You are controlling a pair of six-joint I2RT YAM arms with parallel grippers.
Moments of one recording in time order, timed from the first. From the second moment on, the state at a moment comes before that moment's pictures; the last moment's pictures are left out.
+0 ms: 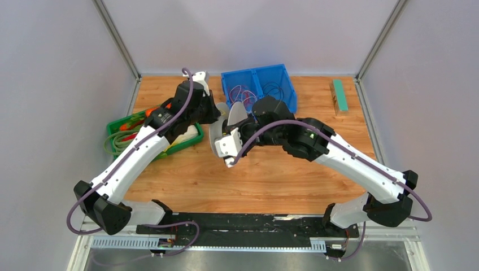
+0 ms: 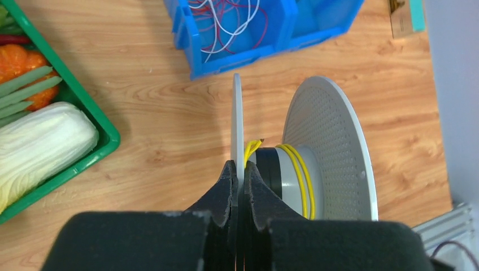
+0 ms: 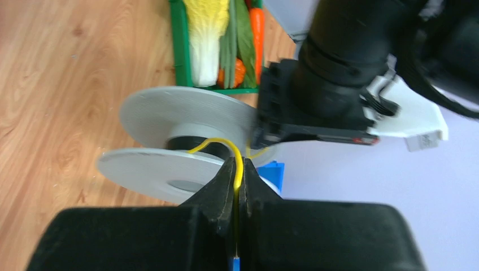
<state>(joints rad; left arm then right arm) -0.57 1.31 1.42 -0.68 -0.12 -0.55 1.10 1.38 1.65 -0.76 -0.17 -1.13</state>
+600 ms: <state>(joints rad) -0.59 0.95 1.08 -0.40 0.47 0.03 0.86 1.36 1.68 -0.83 -0.37 -1.10</state>
